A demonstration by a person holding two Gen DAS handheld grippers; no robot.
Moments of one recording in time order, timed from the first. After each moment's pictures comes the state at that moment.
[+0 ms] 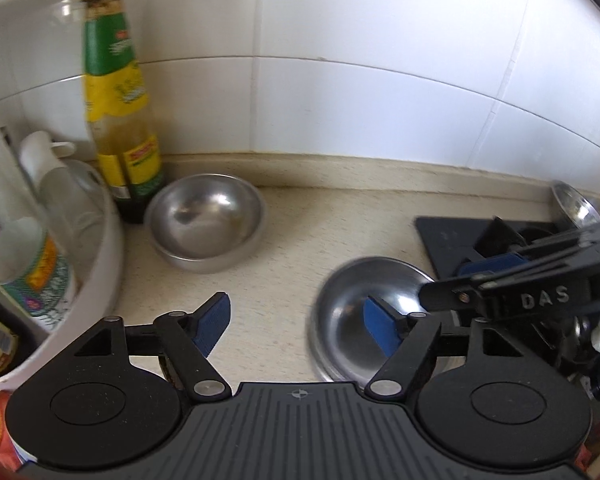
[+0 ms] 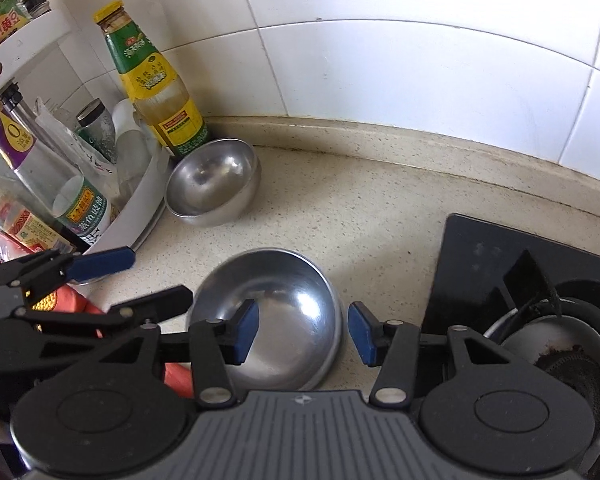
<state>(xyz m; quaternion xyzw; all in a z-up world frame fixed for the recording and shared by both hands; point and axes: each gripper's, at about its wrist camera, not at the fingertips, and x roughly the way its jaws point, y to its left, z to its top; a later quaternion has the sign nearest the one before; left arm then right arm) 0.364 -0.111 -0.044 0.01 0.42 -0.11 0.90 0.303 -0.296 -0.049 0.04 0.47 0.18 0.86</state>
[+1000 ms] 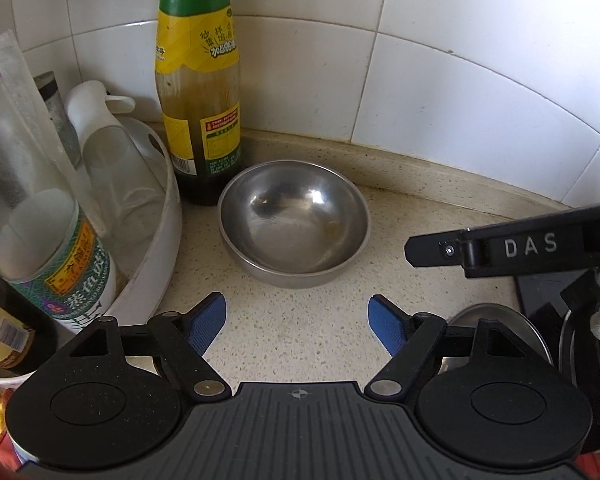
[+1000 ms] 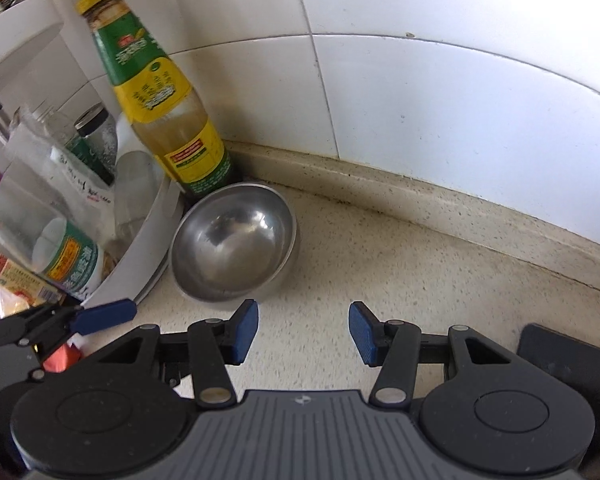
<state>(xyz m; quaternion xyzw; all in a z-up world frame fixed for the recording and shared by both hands) 0.419 -0.074 -0.076 -0.03 0.45 -0.01 0.89 0.397 -0.234 -0.065 0.02 0.46 0.23 0.86</state>
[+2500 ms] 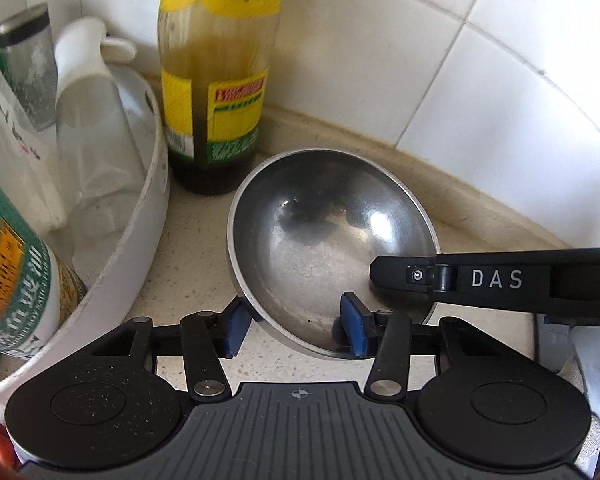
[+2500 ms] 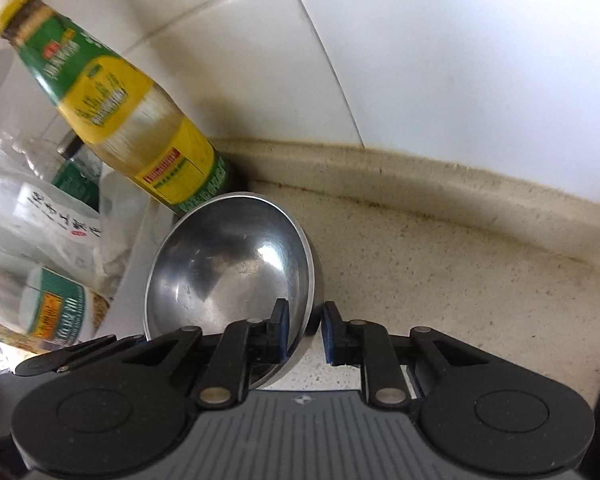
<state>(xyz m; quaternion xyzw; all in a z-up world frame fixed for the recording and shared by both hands) 0.477 -0.062 -0.107 -0.11 0.48 0.01 0.87 0.455 -0.215 -0.102 0.09 0.49 0.26 0.83</state>
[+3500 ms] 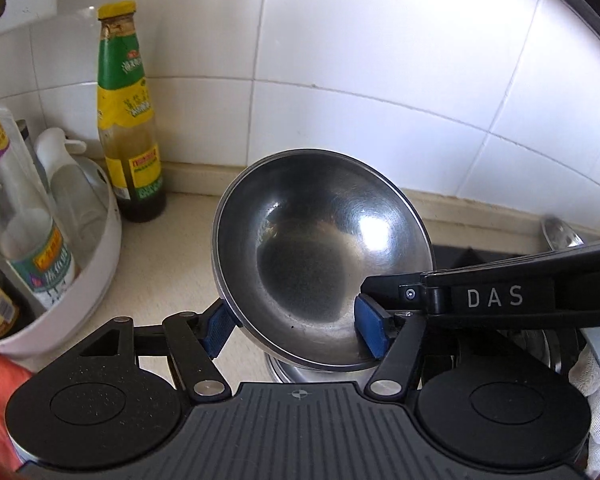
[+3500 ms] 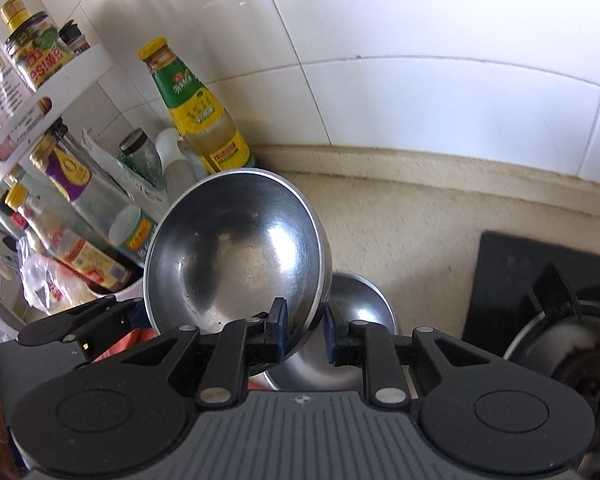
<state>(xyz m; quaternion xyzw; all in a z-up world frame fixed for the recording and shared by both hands) 0.347 -0.135 -0.019 -0.03 0.41 -0.10 0.91 0.282 -0.290 -0.015 0.09 0.45 0.21 0.86</state>
